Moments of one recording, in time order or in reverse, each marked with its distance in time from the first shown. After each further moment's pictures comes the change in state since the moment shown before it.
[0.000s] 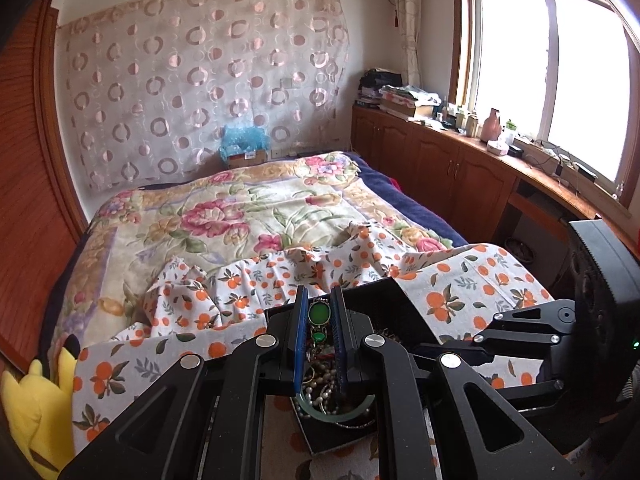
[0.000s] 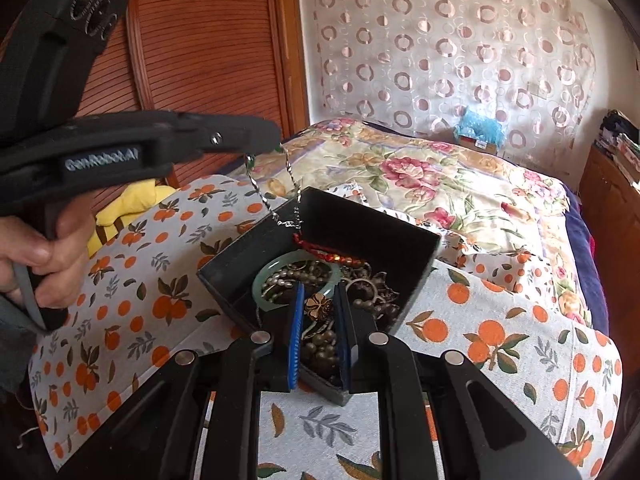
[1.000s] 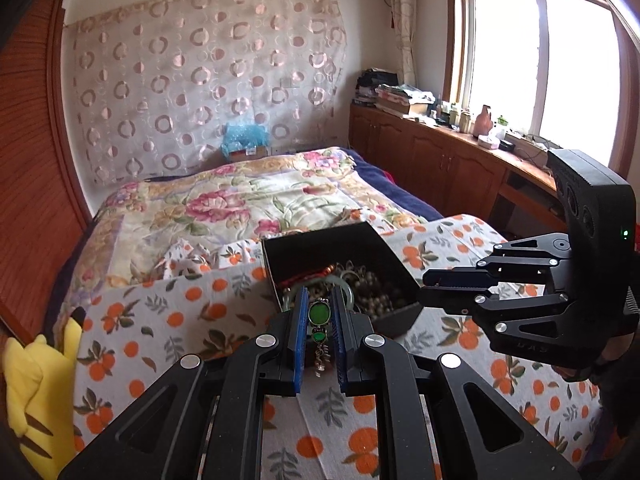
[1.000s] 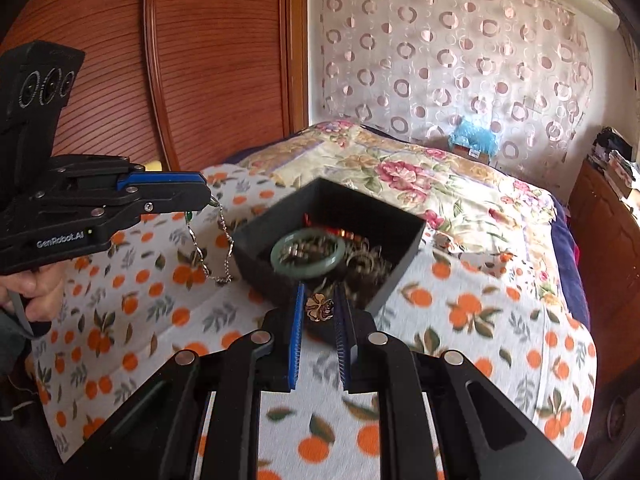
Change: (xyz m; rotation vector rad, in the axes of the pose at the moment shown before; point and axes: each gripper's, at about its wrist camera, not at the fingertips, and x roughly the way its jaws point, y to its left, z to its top) left arm -0.060 -0.010 -0.054 -0.002 -0.011 0.004; right arm -0.041 0.015 -0.013 -0.069 -0.007 -0.025
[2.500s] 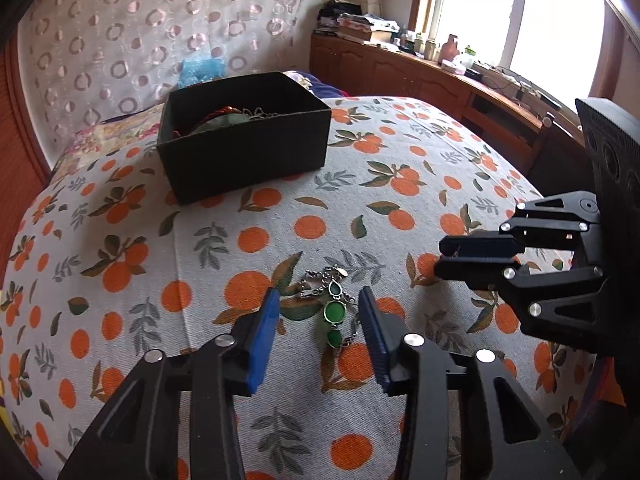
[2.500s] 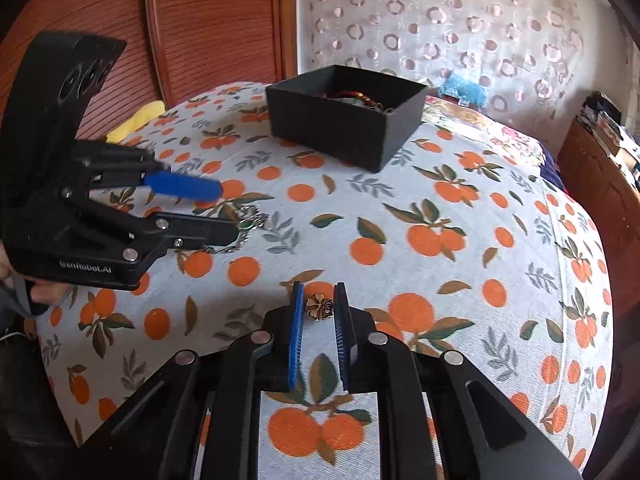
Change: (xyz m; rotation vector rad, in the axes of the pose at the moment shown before) left arm 0.017 -0.067 -0.109 0.047 0.252 -0.125; right arm -0.038 0.041 -0.120 0.049 0.158 -0.047
